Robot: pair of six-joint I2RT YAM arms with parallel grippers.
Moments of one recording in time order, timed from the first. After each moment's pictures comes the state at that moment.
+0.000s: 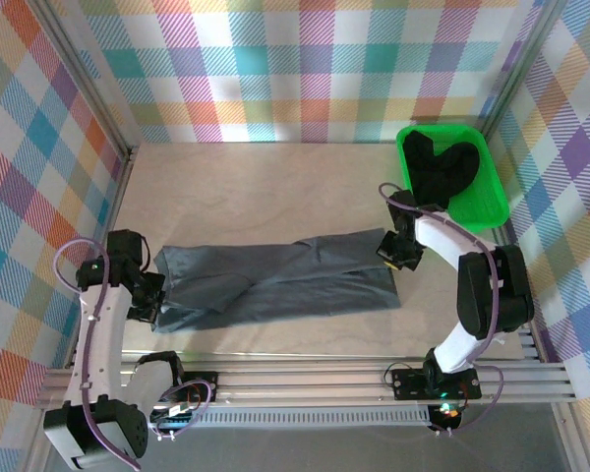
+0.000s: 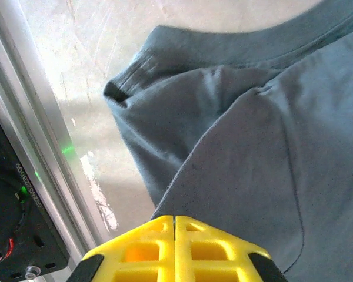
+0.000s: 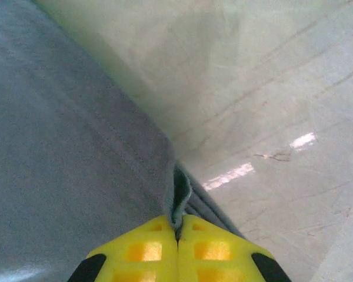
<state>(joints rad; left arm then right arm) 0.18 0.94 0.88 -1.33 0.00 -1.21 0.24 1.64 1.04 -0.84 -0.01 0.78</state>
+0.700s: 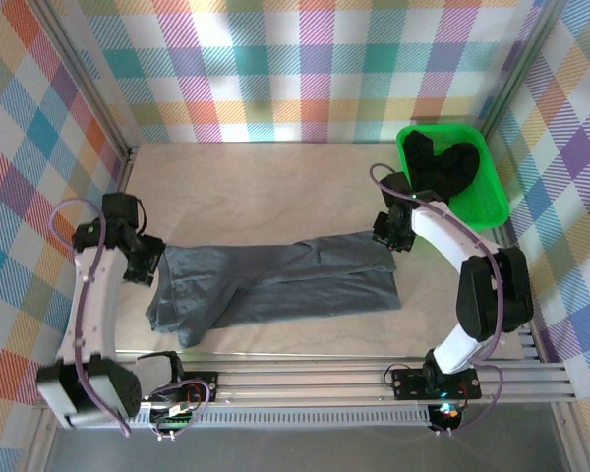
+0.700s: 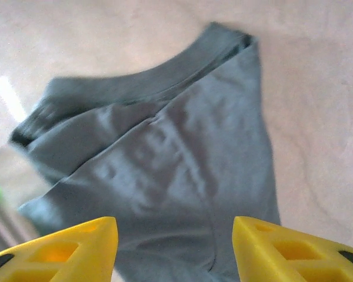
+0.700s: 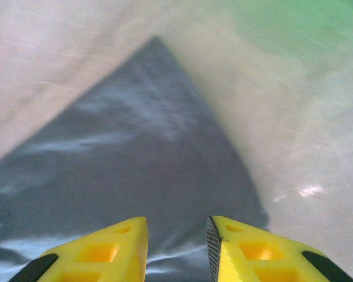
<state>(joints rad) 0.16 1.23 1.16 -1.20 -0.01 -1.12 0.30 1.66 1.22 -0.83 0.01 0.69</state>
